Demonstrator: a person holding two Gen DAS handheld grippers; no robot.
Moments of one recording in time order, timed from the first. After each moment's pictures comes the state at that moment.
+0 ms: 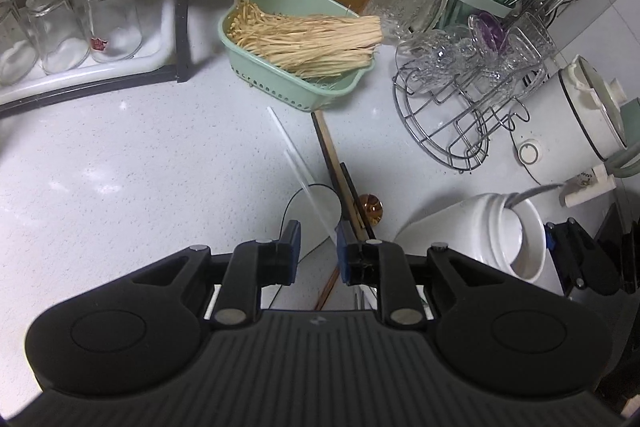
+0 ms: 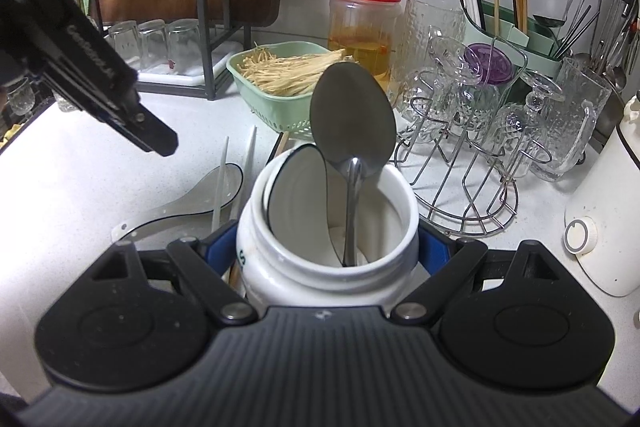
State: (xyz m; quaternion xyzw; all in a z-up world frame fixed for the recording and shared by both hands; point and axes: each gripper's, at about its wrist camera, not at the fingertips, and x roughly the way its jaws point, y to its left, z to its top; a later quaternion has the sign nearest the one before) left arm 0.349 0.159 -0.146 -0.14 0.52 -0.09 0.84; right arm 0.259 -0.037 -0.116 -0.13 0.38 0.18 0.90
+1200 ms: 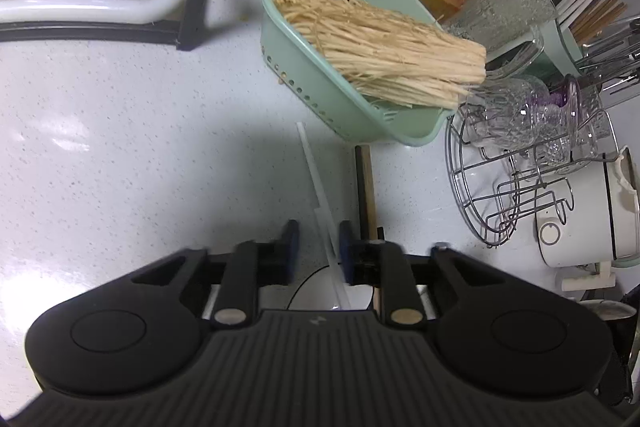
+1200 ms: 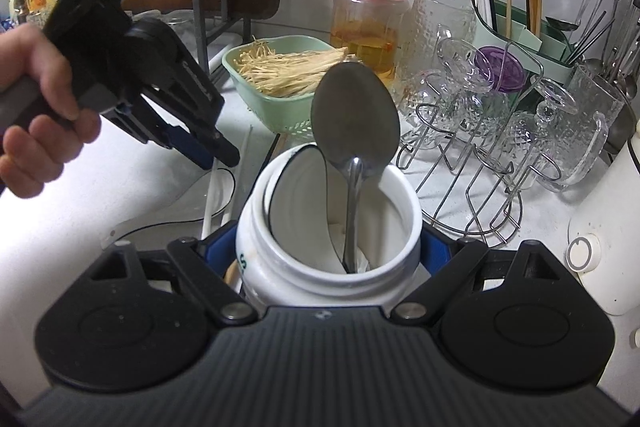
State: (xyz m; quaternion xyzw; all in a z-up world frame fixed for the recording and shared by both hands) left arm 0.420 0.176 -0.219 -0.27 0.54 -0.06 0.80; right arm 0.278 -0.029 -0.118 -0.14 0.39 0.19 0.89
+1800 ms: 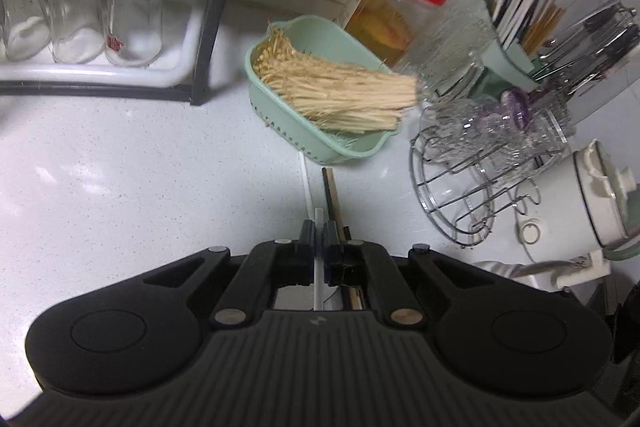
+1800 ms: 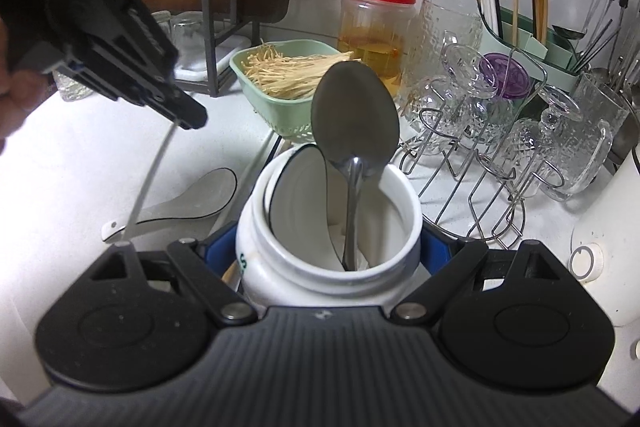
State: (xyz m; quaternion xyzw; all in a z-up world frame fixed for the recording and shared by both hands) left arm 0.366 0.170 -0.145 -0.23 0.47 -0.05 0.85; right arm 0.276 -0.031 -0.119 -0.15 0.38 0.20 0.89
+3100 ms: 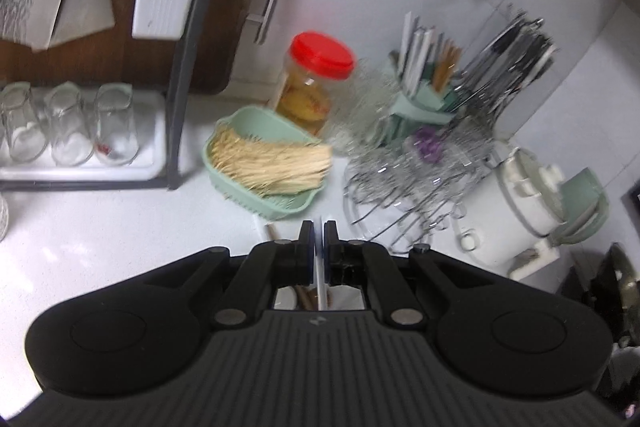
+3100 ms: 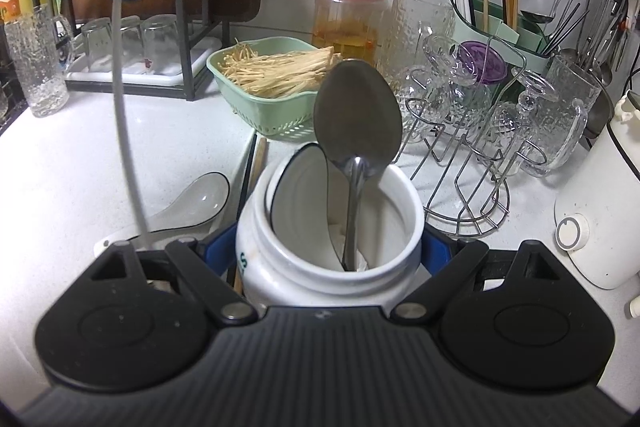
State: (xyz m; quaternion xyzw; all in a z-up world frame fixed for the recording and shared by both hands) left arm 0.326 0.176 -0.064 -0.18 0.40 -0.11 0.89; right arm 0.269 -0.013 -0.121 -0.13 0.39 0.13 0.90
